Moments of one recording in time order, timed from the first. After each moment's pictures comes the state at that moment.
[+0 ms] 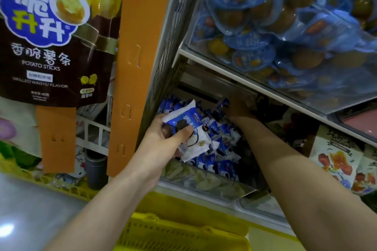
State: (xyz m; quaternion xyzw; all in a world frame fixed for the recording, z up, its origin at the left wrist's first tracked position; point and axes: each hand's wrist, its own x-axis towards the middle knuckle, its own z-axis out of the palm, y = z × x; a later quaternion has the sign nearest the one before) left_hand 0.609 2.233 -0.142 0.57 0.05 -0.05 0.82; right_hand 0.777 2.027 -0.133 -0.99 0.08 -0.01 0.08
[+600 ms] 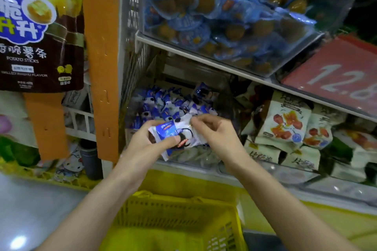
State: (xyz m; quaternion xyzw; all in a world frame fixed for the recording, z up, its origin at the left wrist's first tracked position) left_hand 0.556 2.212 -0.152 0.62 0.01 -0.06 0.78; right_hand 0.574 2.052 -0.118 -0.84 -0.10 -0.04 0.54
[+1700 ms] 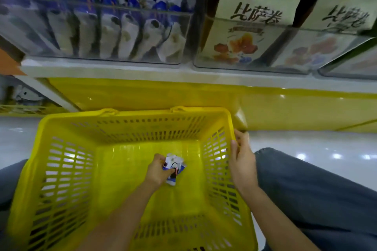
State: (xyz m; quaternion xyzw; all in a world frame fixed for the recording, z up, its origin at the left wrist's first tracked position) left_hand 0.454 2.103 -0.516 0.82 0.12 -0.33 0.44; right_hand 0.415 1.902 -0.399 -0.87 0.26 -0.04 0.41
